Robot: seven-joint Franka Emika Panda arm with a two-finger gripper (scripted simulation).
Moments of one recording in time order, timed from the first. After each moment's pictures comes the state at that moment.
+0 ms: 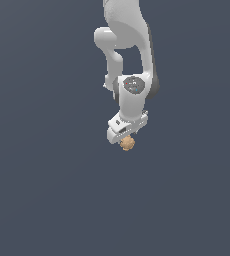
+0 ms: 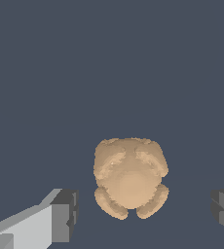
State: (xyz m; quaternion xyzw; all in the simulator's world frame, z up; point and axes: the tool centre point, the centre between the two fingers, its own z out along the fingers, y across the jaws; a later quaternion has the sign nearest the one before) arm -0.053 0.059 0.093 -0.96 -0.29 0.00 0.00
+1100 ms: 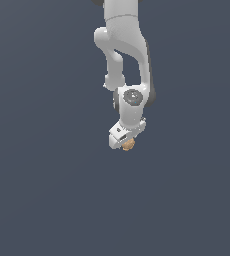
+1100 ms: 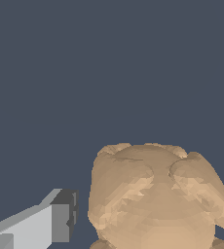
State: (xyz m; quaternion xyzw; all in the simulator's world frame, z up) arm -0.057 0.062 0.042 -0.95 -0.31 0.00 0.00
